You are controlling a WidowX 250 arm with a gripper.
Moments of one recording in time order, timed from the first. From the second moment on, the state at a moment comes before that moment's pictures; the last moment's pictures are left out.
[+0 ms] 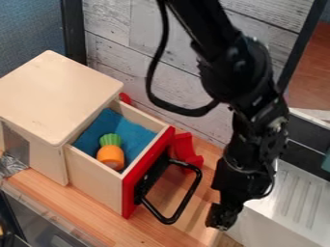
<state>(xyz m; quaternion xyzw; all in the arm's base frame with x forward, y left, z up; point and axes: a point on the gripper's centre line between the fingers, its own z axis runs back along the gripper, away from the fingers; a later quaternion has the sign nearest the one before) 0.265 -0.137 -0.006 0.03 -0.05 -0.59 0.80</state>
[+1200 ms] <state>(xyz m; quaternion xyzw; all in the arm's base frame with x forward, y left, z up) 0.232 -0.035 -0.004 0.06 -0.07 -0.56 0.82</state>
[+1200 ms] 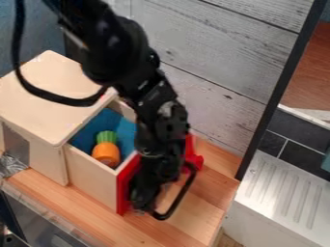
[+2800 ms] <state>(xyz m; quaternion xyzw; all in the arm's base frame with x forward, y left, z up) 0.217 0.063 -0.007 0.07 0.00 -0.47 0.88</state>
